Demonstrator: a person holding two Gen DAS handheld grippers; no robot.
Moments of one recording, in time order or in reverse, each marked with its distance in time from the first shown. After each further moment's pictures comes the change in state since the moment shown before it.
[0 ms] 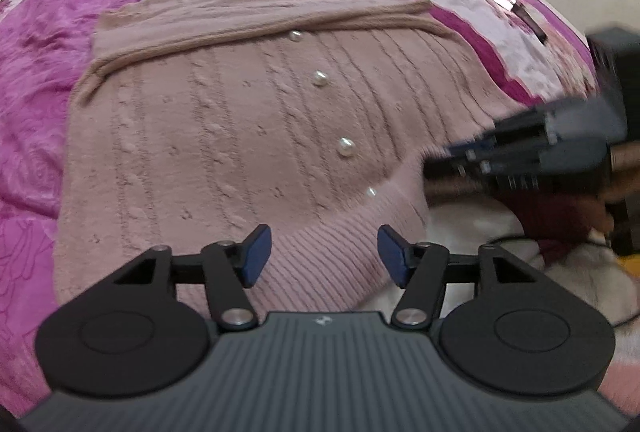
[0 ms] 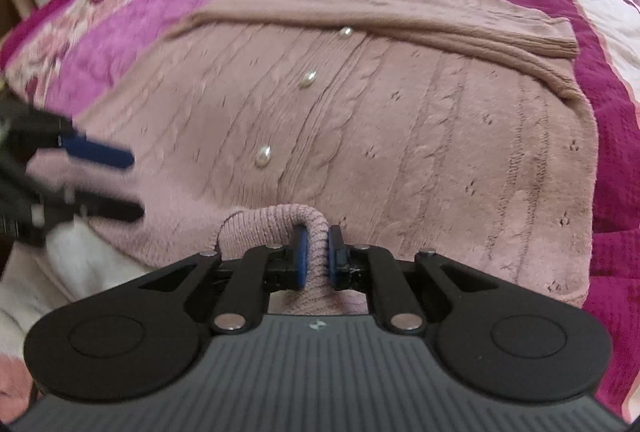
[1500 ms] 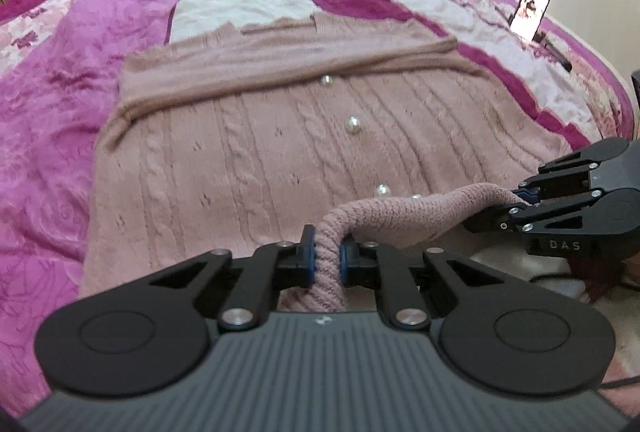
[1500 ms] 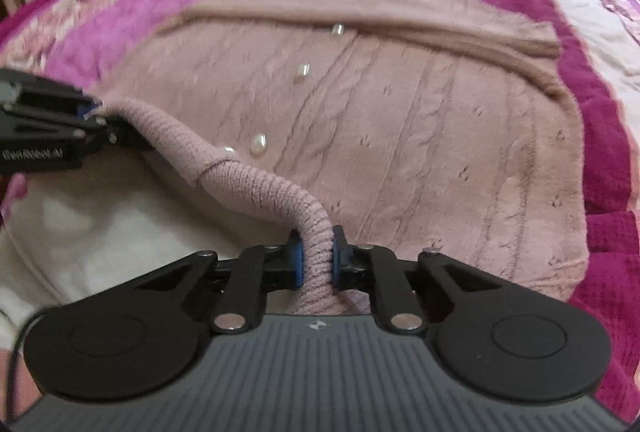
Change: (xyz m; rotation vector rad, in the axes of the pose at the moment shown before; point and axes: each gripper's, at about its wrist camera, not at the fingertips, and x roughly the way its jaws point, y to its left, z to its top) left arm -0.003 0.008 0.009 -0.007 -0.157 0.106; right arm -0.003 0.010 -0.011 -0.009 -0.055 -0.073
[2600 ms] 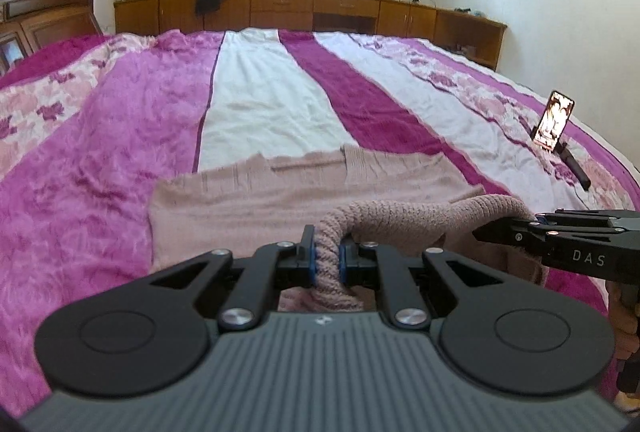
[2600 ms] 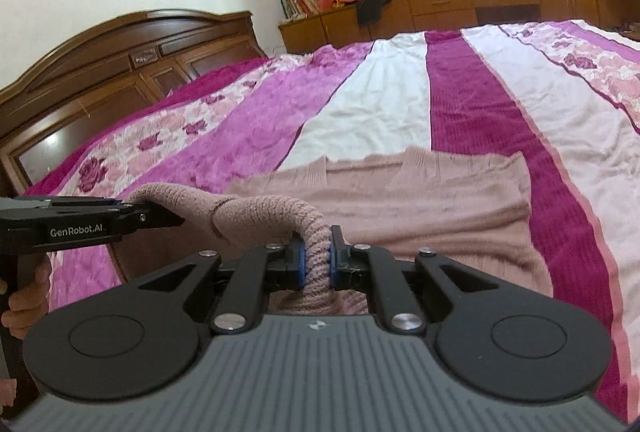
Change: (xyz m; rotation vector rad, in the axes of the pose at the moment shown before) left arm -0.019 0.019 0.101 -0.054 -0.248 0.059; right arm -0.043 -0.034 0.091 0.204 -0.403 0.045
